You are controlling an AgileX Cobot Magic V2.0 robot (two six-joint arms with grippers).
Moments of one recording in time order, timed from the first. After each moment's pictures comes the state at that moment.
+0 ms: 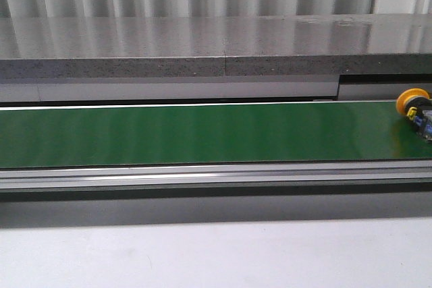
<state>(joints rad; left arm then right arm) -0.08 -0.01 0.00 0.12 0.09 -0.14 -0.04 1.04 -1.00 0.12 0.72 -0.14</state>
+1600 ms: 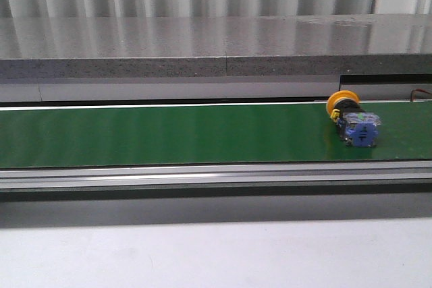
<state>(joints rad) -0.08 -0.01 0.00 0.12 0.09 -0.14 -0.04 0.25 -0.52 0.10 0.72 -0.14</state>
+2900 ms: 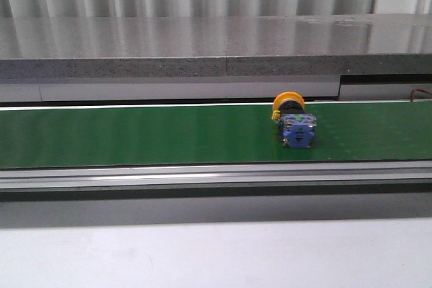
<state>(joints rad) -0.08 0.65 -0.69 -0.03 0.74 -0.14 -0.04 0.25 -0.52 0.10 0.72 -0.14</state>
